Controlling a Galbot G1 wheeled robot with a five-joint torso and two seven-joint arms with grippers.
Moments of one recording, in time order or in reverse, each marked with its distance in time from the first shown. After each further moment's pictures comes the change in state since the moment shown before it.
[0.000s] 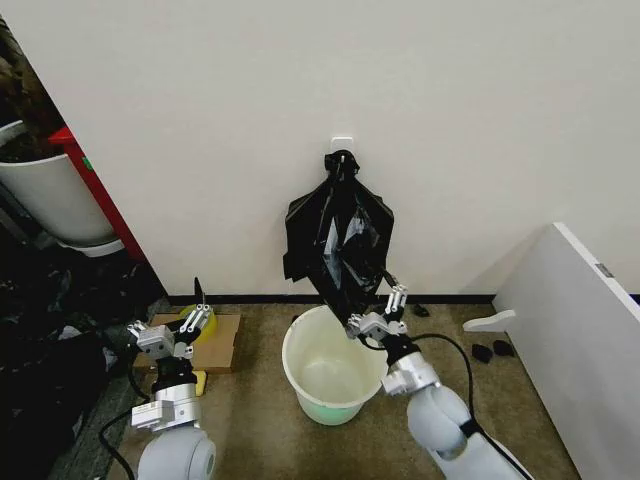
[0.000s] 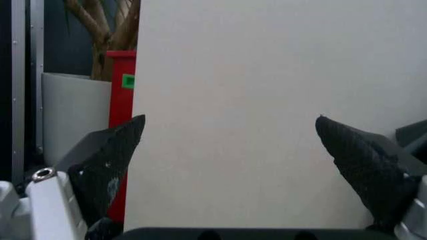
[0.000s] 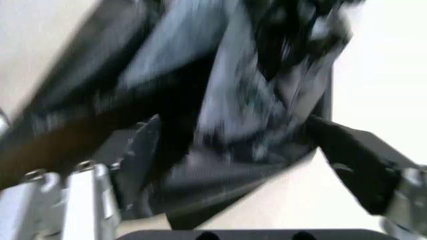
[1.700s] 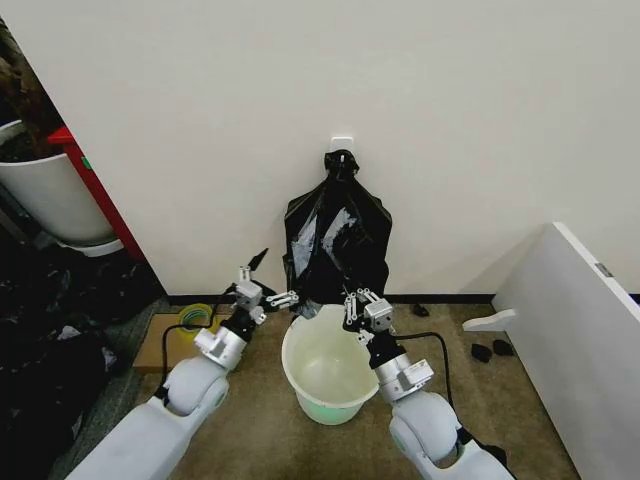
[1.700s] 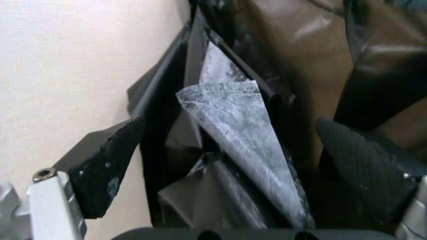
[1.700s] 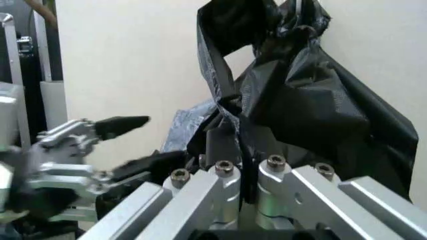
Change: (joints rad) left arm -0.519 0.455 0.499 0.287 -0.223 0.050 0.340; right arm -0.071 0.037 -0.025 0.163 0.756 0.287 -0.147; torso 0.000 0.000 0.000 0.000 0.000
